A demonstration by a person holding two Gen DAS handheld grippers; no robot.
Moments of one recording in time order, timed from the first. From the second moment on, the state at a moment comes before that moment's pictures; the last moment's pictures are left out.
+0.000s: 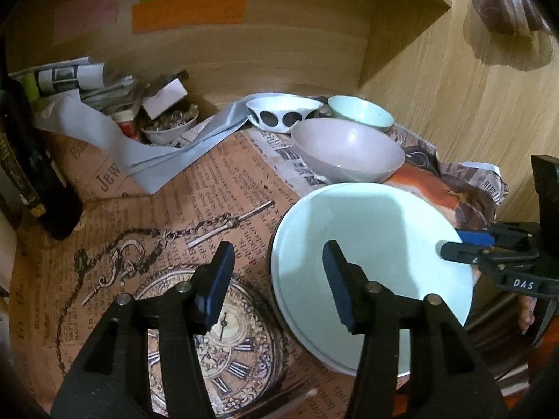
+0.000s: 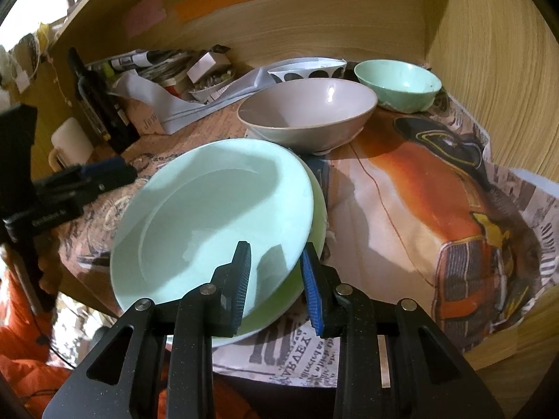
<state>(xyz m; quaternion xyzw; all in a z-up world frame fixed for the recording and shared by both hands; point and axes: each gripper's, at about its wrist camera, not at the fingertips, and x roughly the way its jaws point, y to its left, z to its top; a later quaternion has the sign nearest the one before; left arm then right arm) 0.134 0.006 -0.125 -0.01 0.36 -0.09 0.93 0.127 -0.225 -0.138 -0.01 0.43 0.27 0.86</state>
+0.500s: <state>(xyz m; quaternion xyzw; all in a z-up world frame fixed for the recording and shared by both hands) 0.152 0.004 -0.107 -0.02 0.34 -0.09 0.94 0.144 -0.251 -0.112 0.03 0.38 0.22 0.90</state>
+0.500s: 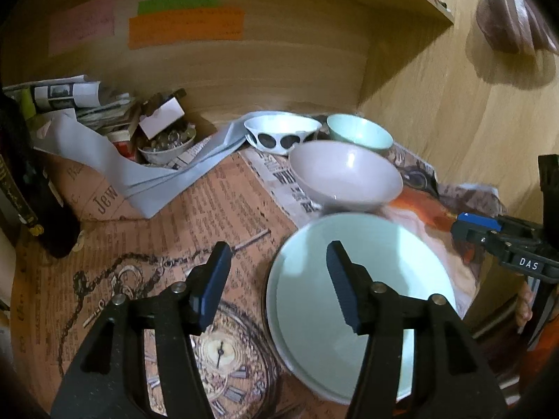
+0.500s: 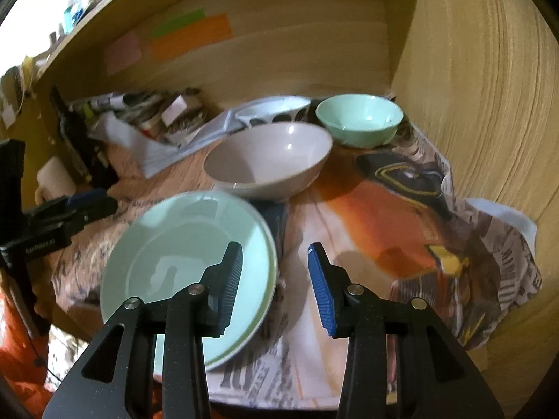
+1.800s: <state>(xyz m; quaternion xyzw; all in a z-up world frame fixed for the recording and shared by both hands) 0.308 -0.027 -0.137 -0.01 0.41 -0.10 0.91 0.279 -0.240 -0.135 0.06 0.39 0.20 0.90</state>
